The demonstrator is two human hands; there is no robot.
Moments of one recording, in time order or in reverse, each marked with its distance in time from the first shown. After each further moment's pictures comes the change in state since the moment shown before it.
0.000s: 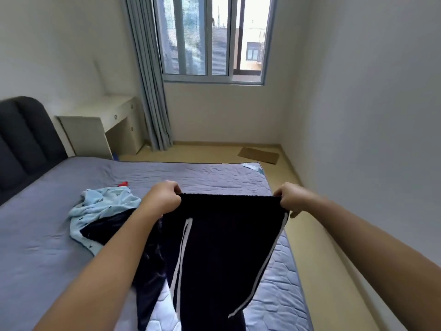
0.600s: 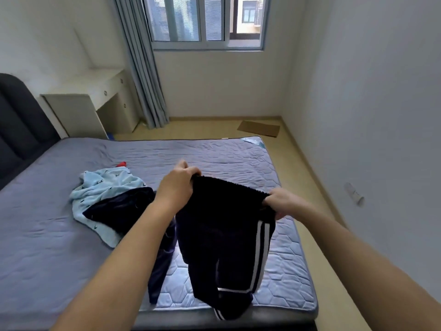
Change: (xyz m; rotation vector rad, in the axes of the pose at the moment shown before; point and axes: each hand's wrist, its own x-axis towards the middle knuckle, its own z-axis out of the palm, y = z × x) left_hand 0.013 -0.004 0.047 0.038 0.176 0.359; right_hand 0.006 -0.015 0.077 0.349 -0.113 0.083
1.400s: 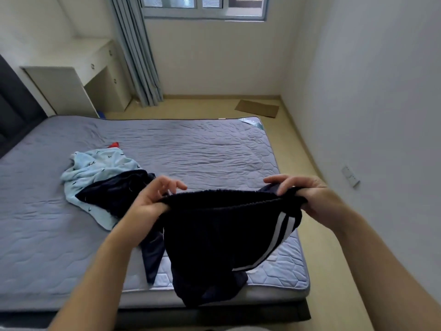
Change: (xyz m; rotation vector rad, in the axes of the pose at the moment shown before) left_hand -0.074 -0.035 -0.001 -1.268 -0.197 -0.091; right_hand -0.046 0.035 -0.019 0.744 -0.106 -0.441
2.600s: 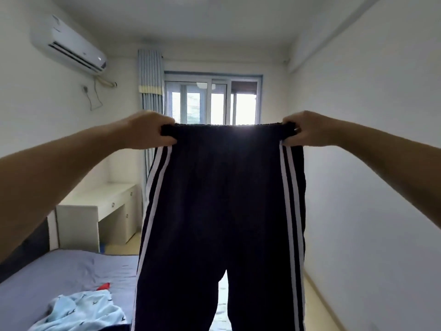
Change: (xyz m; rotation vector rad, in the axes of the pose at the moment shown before) left_hand 0.152 0.411 -0.023 1.682 0.178 0.741; right_hand 0.057 -0.414 -0.028 -1.410 0.299 -0.672
